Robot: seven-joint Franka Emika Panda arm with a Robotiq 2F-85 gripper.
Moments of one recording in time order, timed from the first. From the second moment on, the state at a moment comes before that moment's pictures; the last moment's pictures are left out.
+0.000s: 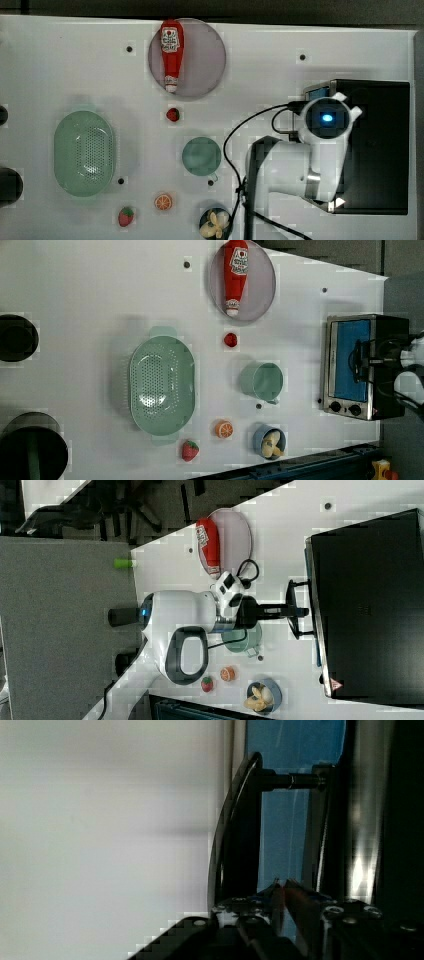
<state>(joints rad) -0.01 0.19 -0.38 -2.21 -0.37 0.79 -0.91</state>
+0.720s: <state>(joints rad) 0.11 0.35 -0.24 -2.23 -0.67 0.79 -0.43</state>
